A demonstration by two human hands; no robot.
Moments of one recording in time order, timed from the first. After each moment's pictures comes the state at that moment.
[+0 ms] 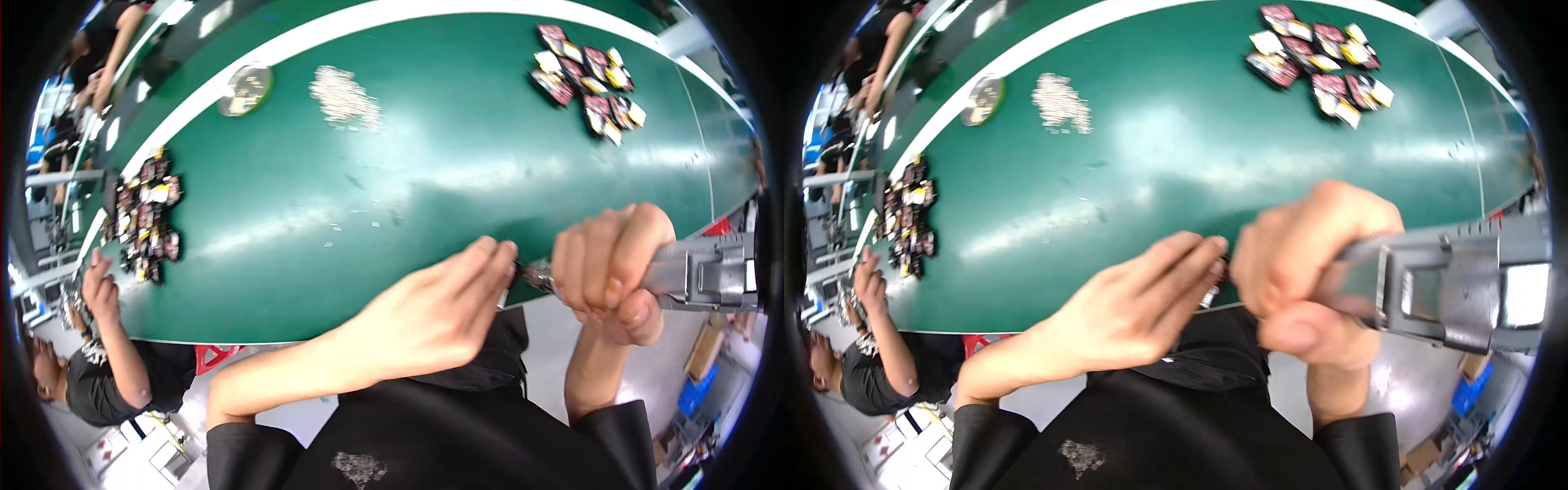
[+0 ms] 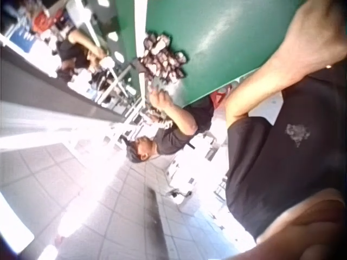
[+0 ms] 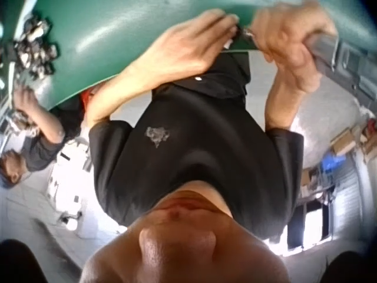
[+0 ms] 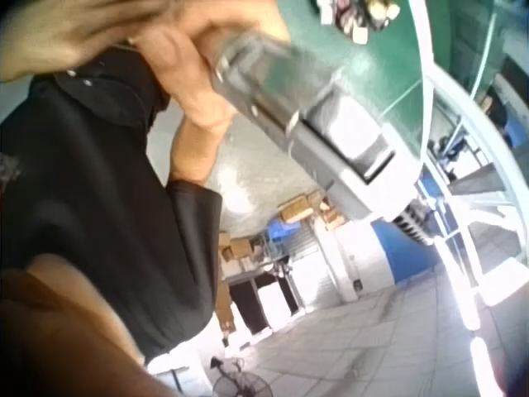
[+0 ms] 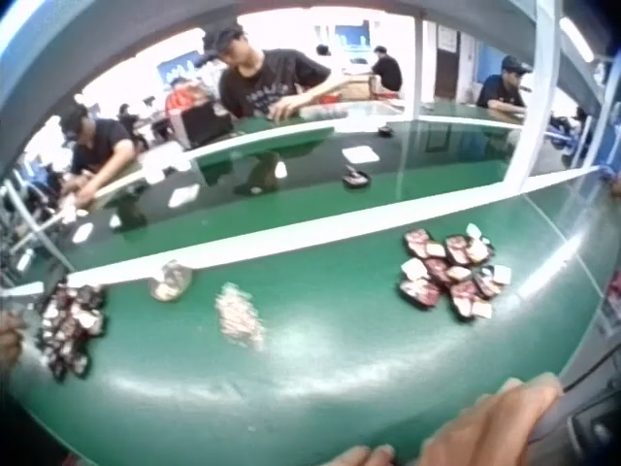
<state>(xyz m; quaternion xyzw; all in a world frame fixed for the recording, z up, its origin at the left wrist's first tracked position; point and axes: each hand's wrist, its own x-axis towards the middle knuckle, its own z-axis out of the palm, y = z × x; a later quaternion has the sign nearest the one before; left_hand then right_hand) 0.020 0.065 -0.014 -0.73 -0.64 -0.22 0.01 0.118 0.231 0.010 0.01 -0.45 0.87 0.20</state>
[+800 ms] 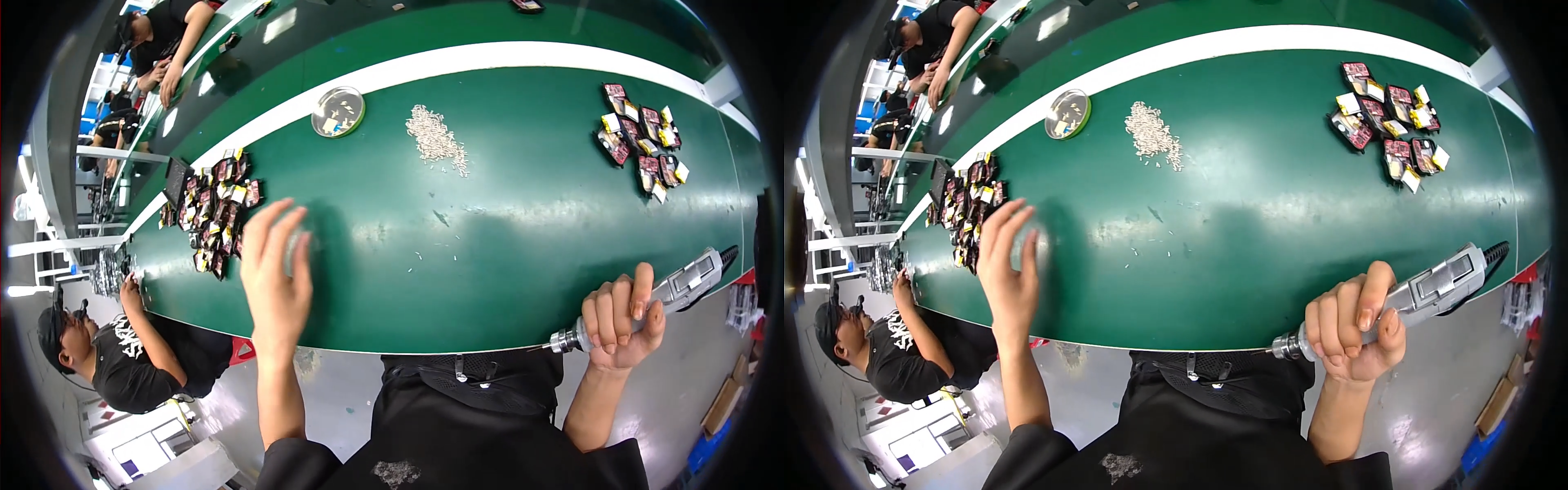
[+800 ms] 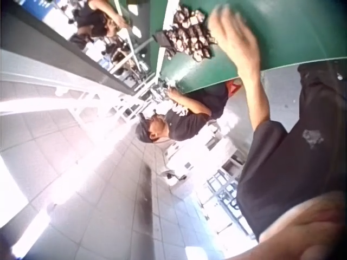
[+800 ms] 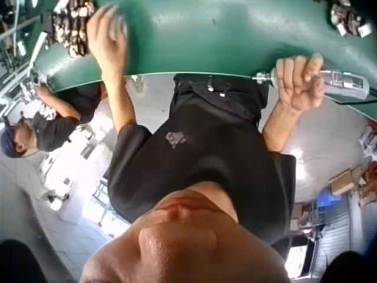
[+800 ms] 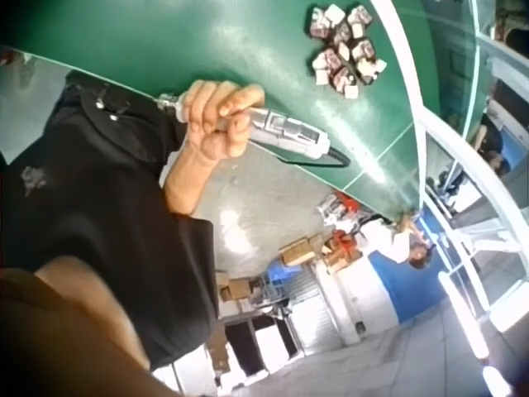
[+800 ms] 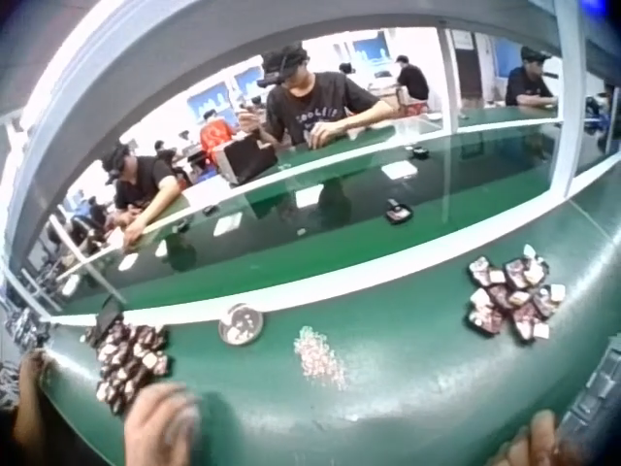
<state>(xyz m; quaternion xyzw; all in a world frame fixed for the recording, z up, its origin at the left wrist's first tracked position) -0.073 -0.063 0.003 -0.34 -0.91 -0.18 0.14 0.131 0.228 -0.047 0.04 -0.26 0.94 0.20</state>
